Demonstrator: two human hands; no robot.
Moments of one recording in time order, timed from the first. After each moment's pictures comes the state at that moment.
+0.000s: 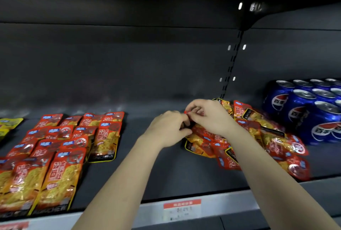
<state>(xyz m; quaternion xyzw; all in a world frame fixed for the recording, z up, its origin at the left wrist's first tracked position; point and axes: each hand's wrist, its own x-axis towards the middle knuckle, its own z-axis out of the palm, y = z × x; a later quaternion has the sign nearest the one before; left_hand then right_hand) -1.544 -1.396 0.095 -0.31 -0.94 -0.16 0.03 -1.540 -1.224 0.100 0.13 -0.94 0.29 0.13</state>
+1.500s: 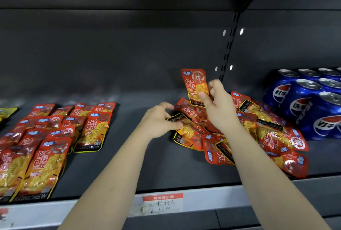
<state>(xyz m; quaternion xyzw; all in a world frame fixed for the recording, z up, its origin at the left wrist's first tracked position) -1.553 -1.382 0.068 -0.10 -0.90 -0.42 -0.09 -1.542 -1.191 0.077 0.07 -0.87 0.41 0.27</state>
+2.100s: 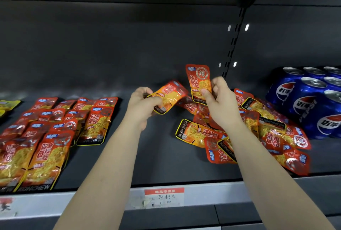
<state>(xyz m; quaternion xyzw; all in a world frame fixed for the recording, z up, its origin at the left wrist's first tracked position) -1.560 -1.401 0.080 0.03 -0.67 -0.74 0.00 -1.541 -1.192 0.073 0.05 -0.87 0.41 0.28</state>
